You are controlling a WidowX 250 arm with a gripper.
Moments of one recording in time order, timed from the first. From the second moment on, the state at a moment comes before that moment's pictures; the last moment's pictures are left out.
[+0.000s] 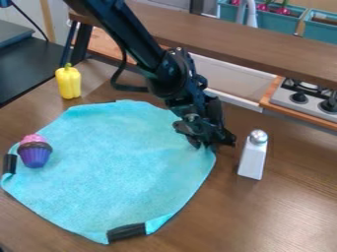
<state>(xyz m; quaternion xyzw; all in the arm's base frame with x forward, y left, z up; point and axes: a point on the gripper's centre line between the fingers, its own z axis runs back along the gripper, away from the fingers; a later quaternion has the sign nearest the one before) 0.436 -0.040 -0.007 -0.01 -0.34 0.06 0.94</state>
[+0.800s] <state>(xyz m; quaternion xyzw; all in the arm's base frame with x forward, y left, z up) 0.406 -0.007 0.043 -0.06 -0.35 0.03 0.93</state>
